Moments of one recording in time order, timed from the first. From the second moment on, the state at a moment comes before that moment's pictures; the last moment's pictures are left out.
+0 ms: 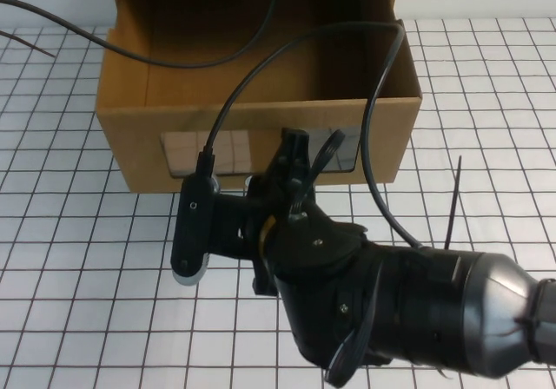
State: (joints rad) right arm 1.13 1.77 -1.26 -1.26 0.72 0.51; left arm -0.24 2.00 -2.13 -0.64 0.91 0.75
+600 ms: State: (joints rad) right arm 1.15 1.76 -1.26 -1.13 0.77 0.52; left arm -0.24 2.00 -2.13 -0.64 0.91 0.74
